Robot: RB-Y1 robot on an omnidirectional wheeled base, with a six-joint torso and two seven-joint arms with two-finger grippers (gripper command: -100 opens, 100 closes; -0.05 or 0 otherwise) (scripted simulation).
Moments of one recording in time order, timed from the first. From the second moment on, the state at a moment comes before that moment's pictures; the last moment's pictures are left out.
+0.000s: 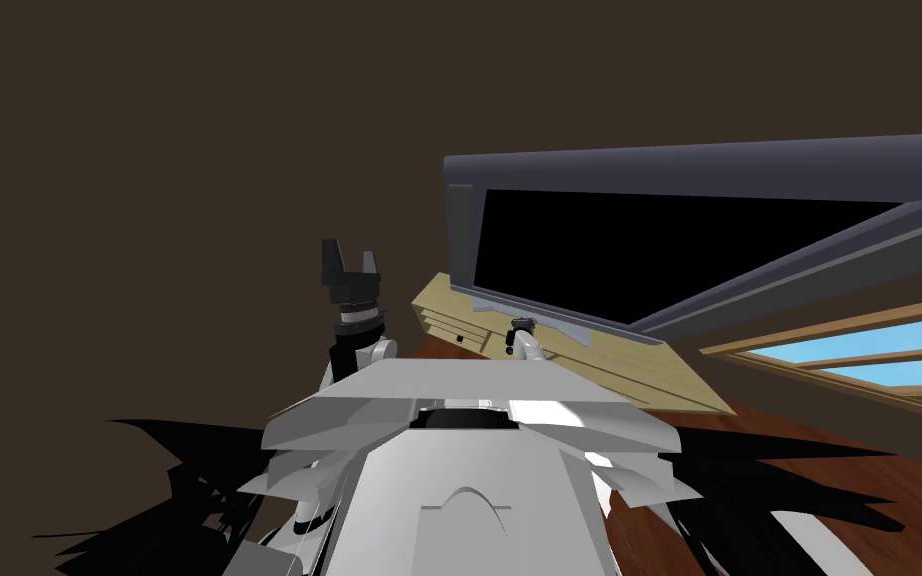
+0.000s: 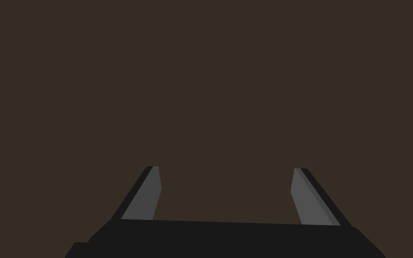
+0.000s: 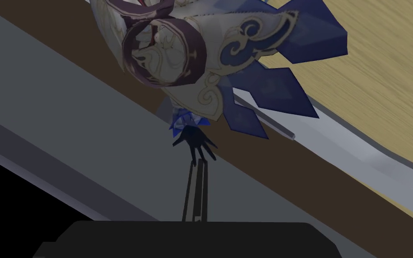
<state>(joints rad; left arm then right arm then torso) 0.47 0.04 -0.03 -2.38 0.03 -0.54 -0.02 -0.09 -0.32 0.27 -1.02 1.16 0.60 0.36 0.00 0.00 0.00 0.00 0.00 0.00</state>
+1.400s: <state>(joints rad) 0.47 0.04 -0.03 -2.38 0.03 -0.54 -0.02 -0.10 -0.31 0.29 -1.03 1.14 0.57 0.36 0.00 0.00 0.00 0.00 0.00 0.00</state>
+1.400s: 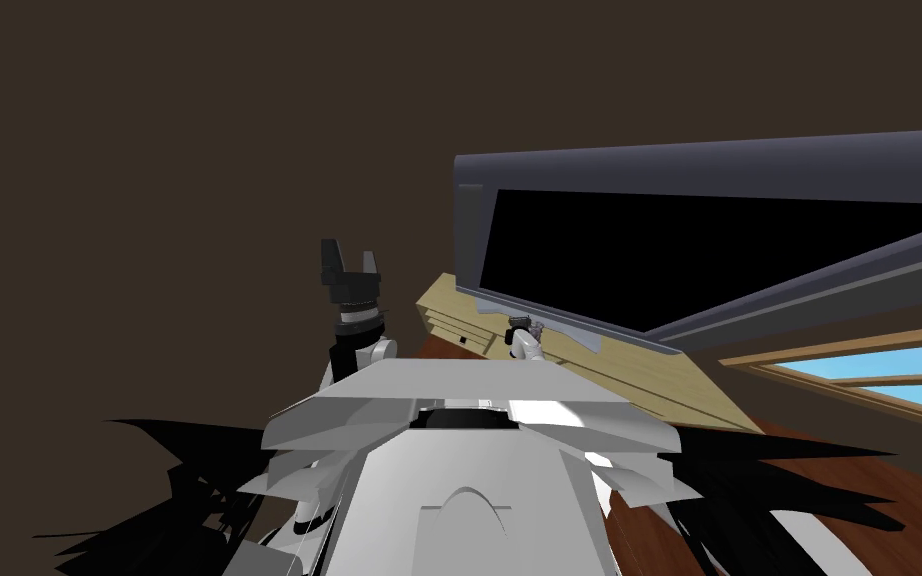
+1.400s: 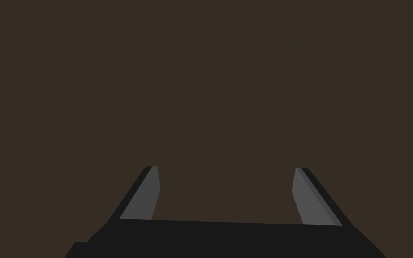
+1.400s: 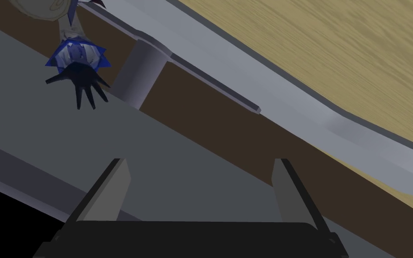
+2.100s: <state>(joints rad) 0.47 0.04 -0.03 -2.38 0.03 -0.54 -0.02 -0.10 -0.31 0.29 -1.03 1.14 0.57 0.36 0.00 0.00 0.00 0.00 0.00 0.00</state>
